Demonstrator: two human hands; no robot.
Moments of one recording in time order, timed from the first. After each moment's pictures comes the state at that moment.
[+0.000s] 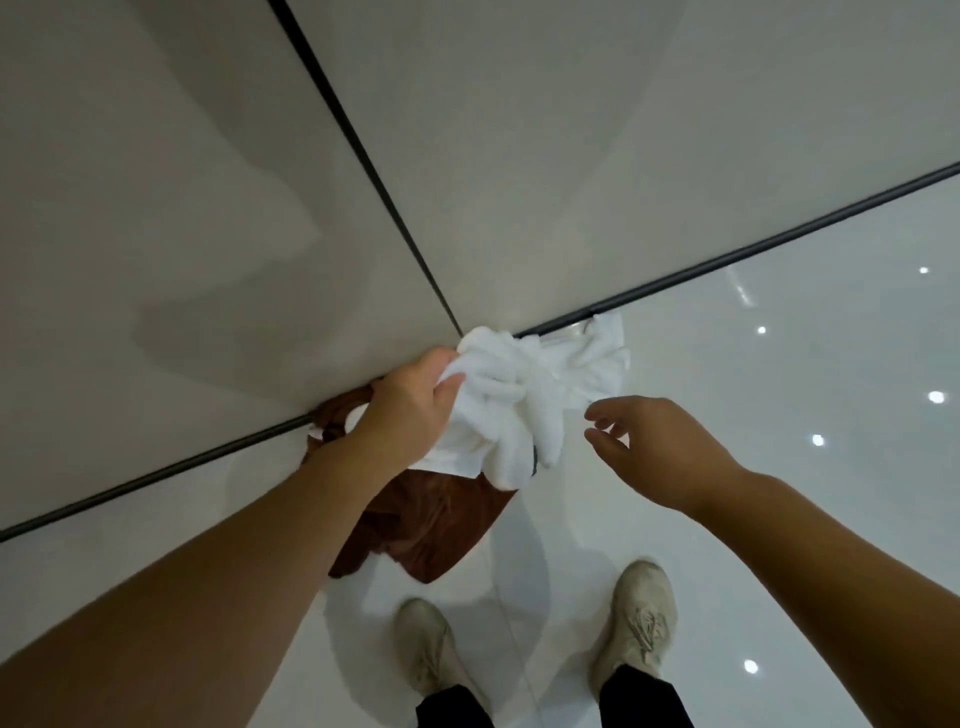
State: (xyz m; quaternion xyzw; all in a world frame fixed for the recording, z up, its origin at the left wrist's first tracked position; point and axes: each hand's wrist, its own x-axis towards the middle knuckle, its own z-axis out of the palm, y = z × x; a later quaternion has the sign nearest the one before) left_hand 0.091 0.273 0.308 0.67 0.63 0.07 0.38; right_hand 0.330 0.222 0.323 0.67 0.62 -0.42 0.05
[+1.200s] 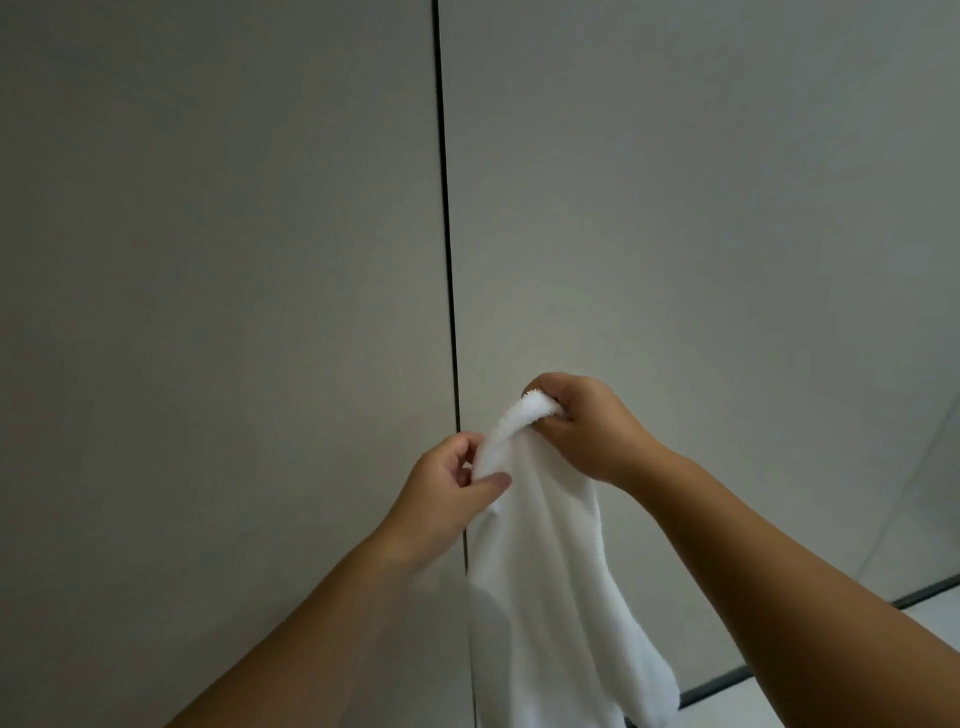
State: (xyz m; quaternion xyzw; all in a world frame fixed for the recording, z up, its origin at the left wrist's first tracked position) left_hand 0.094 0.194 0.954 0.63 0.42 0.47 0.45; right_hand 0.270 0.203 1.016 0.50 0.75 -0.18 -0.38
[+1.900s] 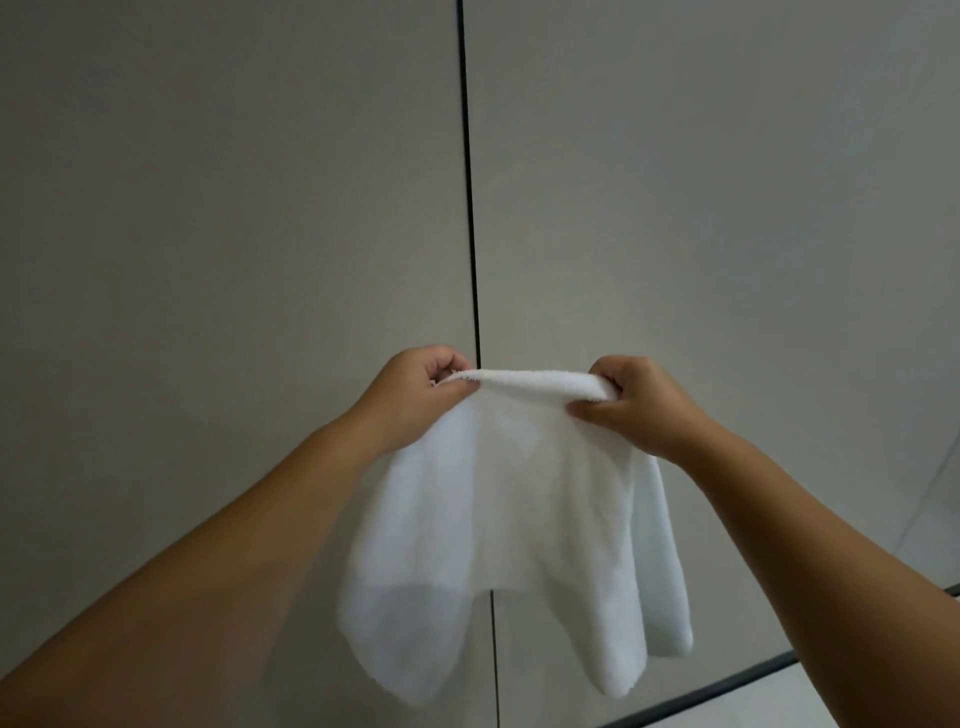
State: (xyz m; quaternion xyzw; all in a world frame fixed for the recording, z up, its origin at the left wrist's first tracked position) left_hand 0.042 0.227 1.023 0.74 0.47 0.42 0.24; right_hand 0.291 0.197 1.021 0.58 0.72 -0.14 -0.36
